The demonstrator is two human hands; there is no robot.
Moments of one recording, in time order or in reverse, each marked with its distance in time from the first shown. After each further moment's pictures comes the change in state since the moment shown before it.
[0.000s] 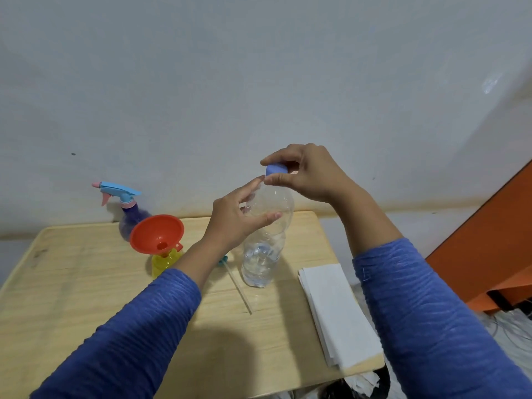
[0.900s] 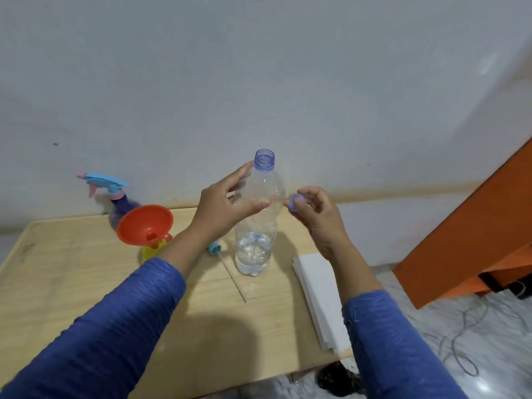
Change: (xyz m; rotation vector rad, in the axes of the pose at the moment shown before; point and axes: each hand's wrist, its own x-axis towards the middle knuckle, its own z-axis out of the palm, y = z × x) left_hand 0.002 -0.004 -0.003 -0.028 -0.036 -0.006; right_hand -0.070 0.078 0.067 0.960 0.353 0.421
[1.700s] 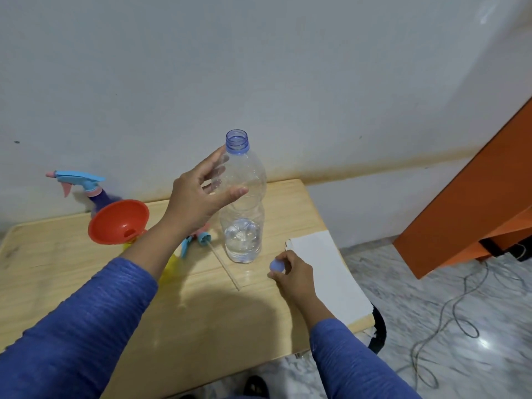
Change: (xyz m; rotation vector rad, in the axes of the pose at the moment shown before) left_hand 0.002 -0.001 0.001 0.023 -0.023 -0.007; right_hand -0.055 0.163 -0.028 -0.630 0.103 0.262
